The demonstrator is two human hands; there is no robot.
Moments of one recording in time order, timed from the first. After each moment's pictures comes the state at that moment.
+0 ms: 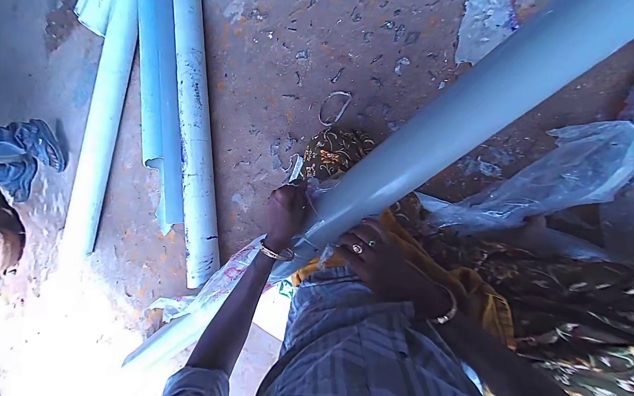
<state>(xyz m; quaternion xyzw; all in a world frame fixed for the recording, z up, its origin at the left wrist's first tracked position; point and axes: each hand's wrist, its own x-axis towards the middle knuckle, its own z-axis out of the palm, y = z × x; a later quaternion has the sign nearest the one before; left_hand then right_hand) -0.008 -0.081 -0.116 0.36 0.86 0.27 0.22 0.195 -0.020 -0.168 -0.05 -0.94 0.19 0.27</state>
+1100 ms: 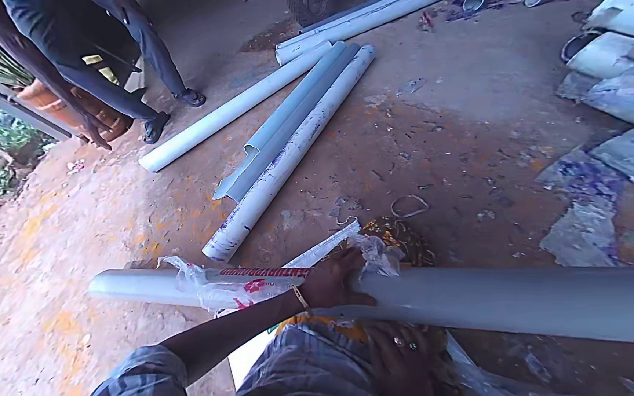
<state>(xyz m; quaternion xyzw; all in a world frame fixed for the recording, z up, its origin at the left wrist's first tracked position) 0.018 -0.119 -0.116 0.42 0.78 0.37 0.28 0.205 -0.013 -0.192 -0.09 -0.90 0.26 0.33</state>
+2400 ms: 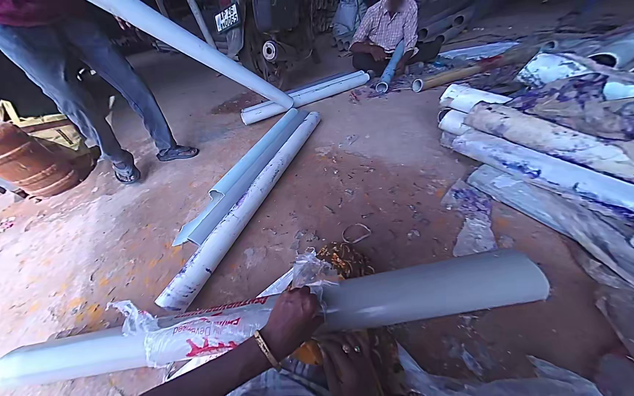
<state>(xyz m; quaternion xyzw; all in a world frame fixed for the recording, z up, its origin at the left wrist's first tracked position) 0.067 -0.091 -0.053 0.41 0.87 0.08 0.24 0.203 -0.008 -0.187 -0.07 -0.89 0.30 0.34</state>
